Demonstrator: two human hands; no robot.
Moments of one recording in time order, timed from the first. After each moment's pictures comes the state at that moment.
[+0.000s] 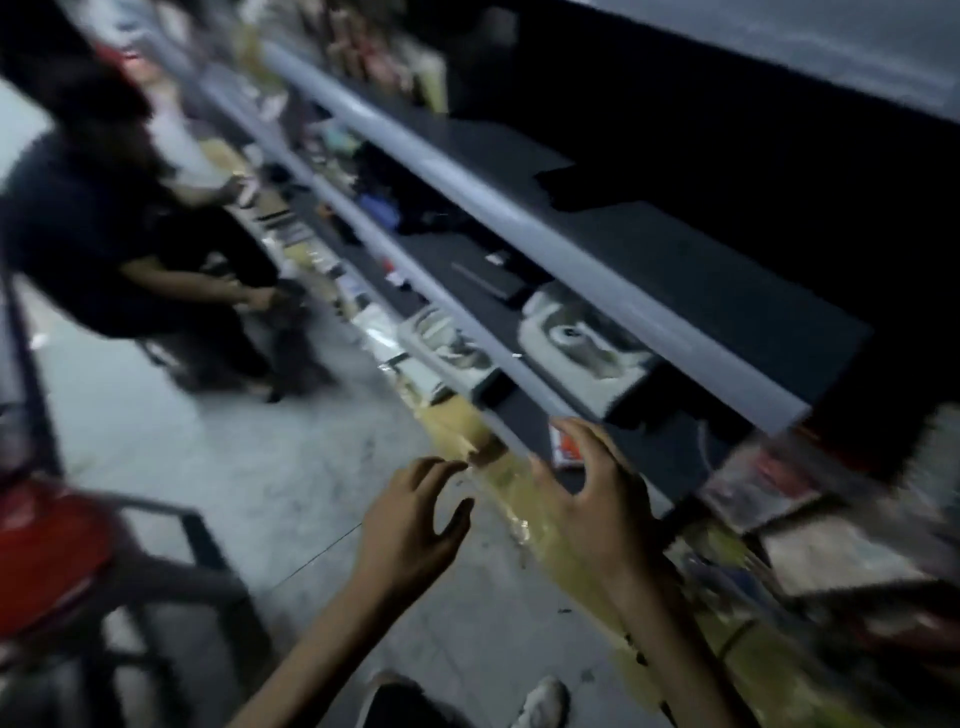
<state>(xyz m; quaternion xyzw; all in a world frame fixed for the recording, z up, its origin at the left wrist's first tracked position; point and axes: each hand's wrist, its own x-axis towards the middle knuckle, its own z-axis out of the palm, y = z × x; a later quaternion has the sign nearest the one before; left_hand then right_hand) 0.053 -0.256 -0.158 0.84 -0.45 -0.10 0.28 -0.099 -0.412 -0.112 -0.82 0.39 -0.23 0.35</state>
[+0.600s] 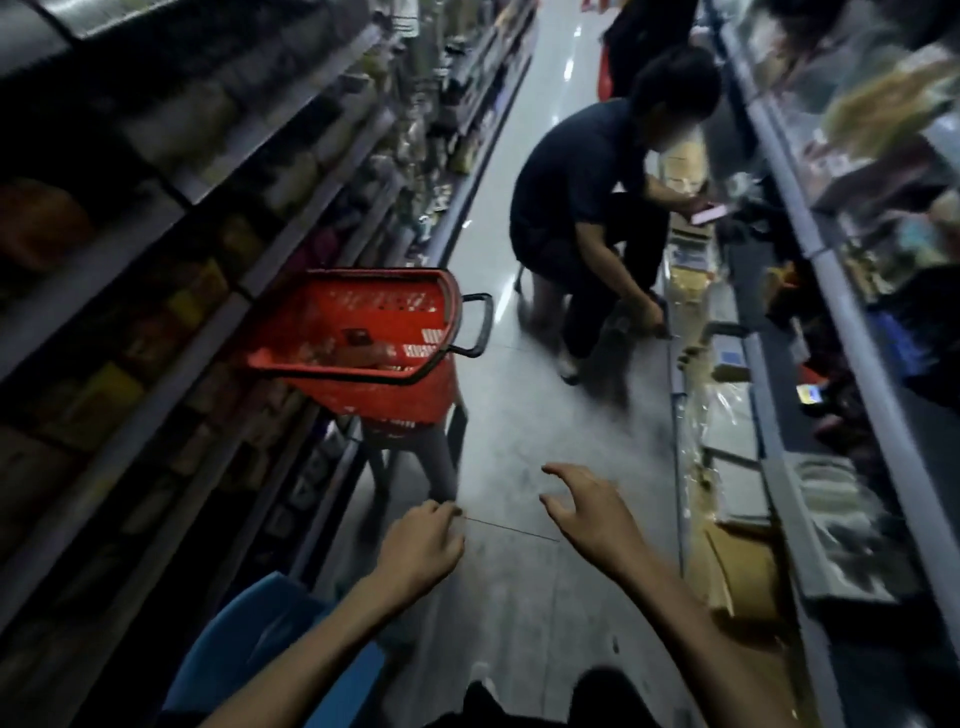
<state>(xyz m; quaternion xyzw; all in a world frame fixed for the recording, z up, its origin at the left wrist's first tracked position) 0.229 0.081 -0.245 0.96 -0.01 -0.20 0.17 0.270 -0.172 -0.202 -0.95 -0.06 0.14 0.28</state>
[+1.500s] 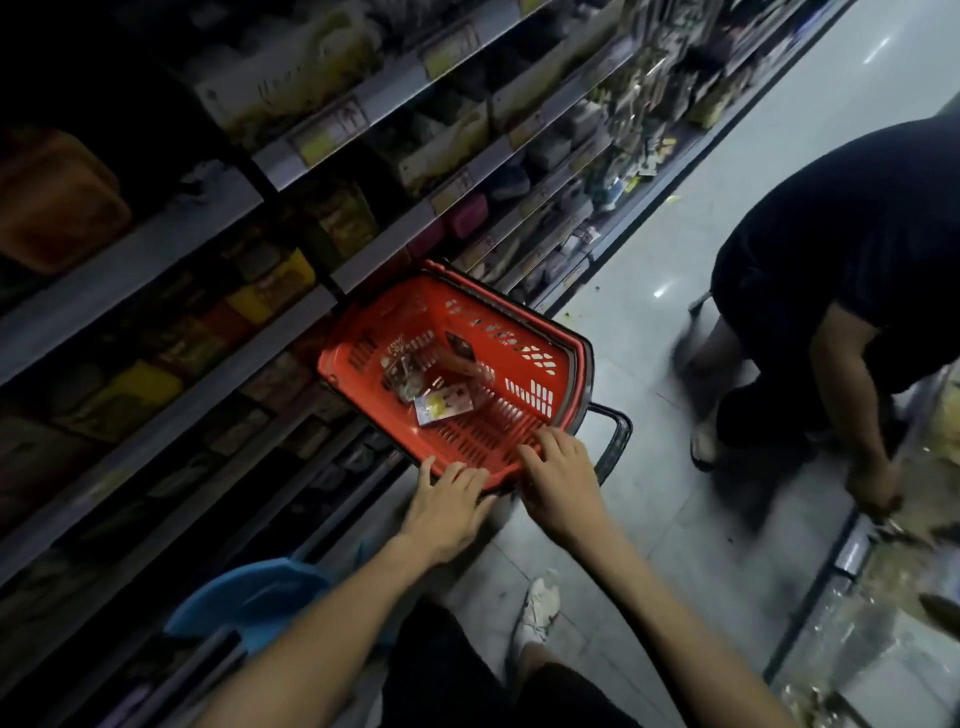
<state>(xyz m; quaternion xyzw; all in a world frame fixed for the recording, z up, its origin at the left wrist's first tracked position) 0.513 0.166 -0.344 0.98 0.11 -0.15 0.08 0.648 0.008 -0.287 -0.88 -0.44 0.09 0.15</state>
